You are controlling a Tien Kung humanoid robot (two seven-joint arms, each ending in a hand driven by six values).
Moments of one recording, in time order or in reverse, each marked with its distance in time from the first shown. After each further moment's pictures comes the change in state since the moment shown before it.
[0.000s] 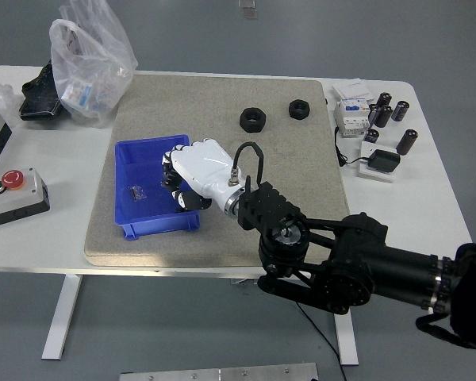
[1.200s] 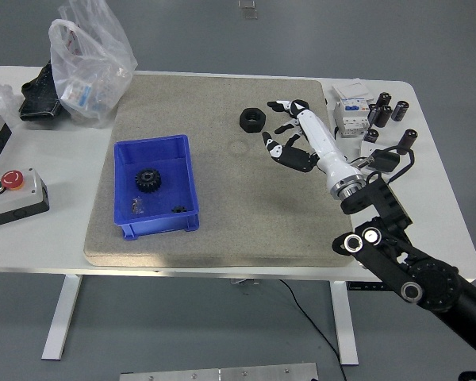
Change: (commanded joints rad) left arm 0.017 -0.009 -0.022 0.000 0.013 0.003 -0.008; right arm -0.452 -0.182 0.667 0.032 0.570 -0.082 0.563
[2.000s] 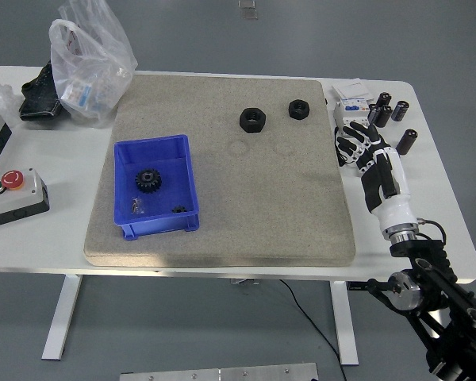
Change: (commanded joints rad) left arm 0.000 -0.003 0.007 0.000 -0.010 0.001 -0.011; right arm -0.244 -0.012 0.180 0.002 0.758 0.193 0.407
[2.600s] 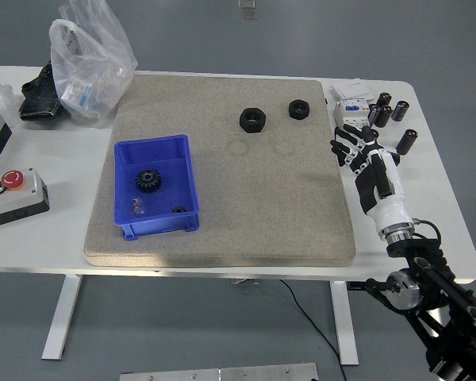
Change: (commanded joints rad) left arm 0.011 0.001 -0.006 0.000 -0.001 -0.001 0.004; right arm 0.013 -0.011 -0.021 0.010 -0.032 0.031 -0.070
